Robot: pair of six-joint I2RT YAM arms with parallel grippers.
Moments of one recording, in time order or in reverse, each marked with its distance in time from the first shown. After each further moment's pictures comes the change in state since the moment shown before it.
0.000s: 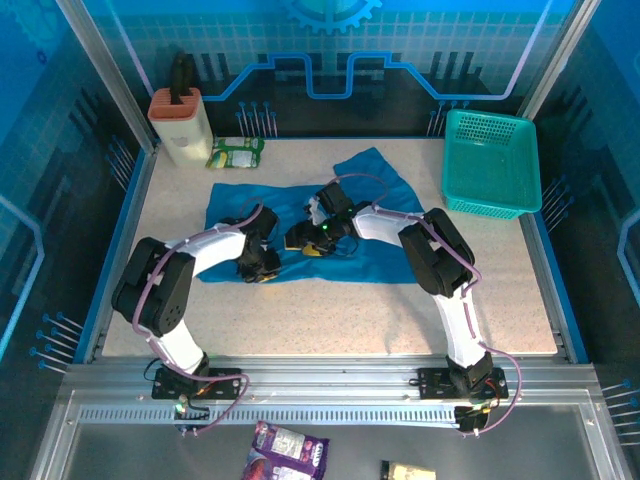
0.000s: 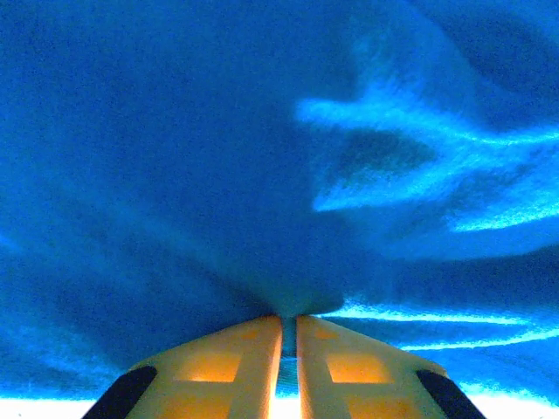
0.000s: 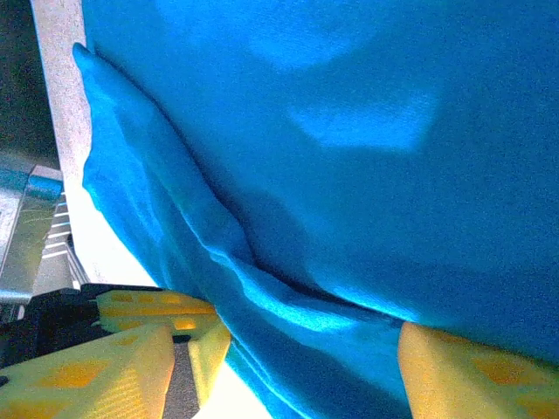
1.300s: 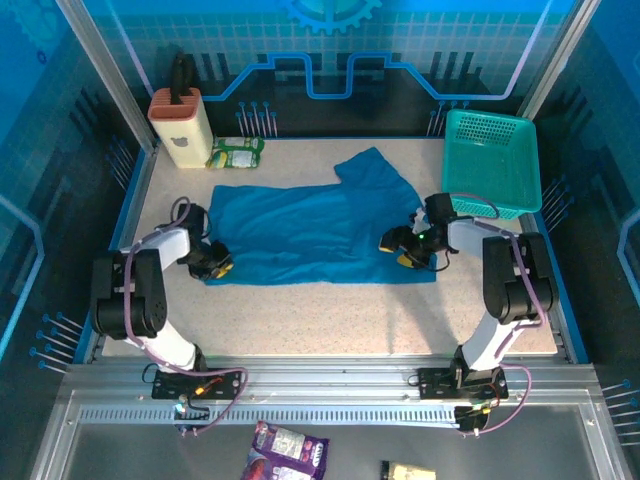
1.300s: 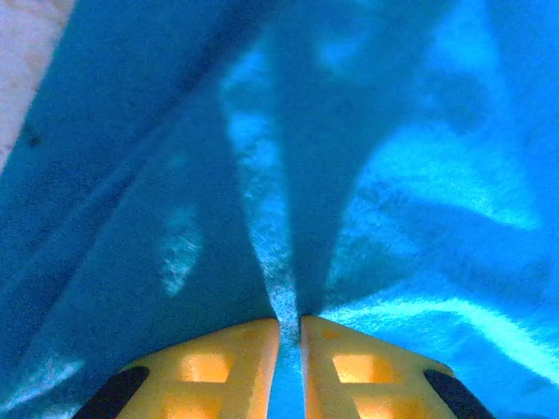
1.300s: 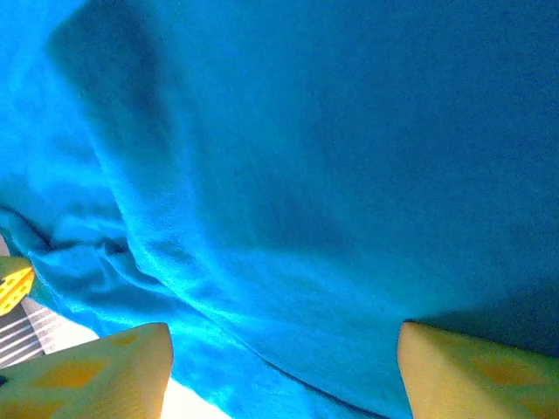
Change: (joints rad) left arm 0.510 -0.074 -0.120 0.095 0.179 0.083; right arm -0.533 -0.454 -0.578 -0.103 0.060 -0.146
